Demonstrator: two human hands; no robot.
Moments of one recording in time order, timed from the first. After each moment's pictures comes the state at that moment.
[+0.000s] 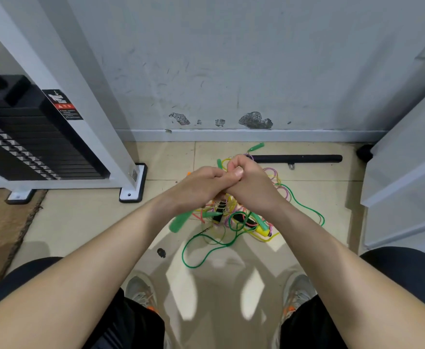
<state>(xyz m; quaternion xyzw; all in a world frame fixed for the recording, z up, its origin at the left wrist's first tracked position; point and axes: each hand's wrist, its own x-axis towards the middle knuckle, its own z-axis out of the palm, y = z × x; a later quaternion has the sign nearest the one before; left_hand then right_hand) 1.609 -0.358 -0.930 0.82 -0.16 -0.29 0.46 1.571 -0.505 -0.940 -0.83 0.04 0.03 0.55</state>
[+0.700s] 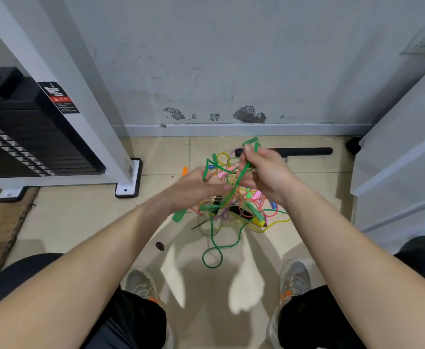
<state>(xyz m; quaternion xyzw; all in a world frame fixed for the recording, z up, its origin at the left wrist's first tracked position) 1.598 -0.334 -0.942 0.82 -0.13 -0.30 0.47 1.580 -0.523 -0.943 -0.64 0.19 0.07 0.74</state>
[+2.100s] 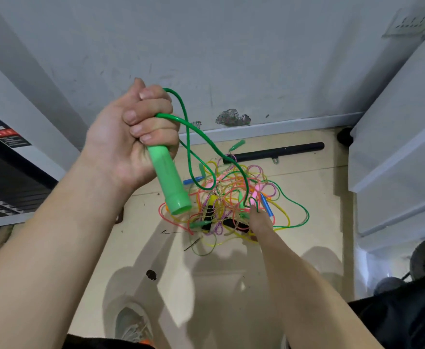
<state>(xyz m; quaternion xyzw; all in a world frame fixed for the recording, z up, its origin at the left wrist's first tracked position) 1.679 -0.345 -0.859 0.11 -0.04 -0.51 0.85 1.605 -0.582 -1.184 -0.69 0.51 0.10 0.50</state>
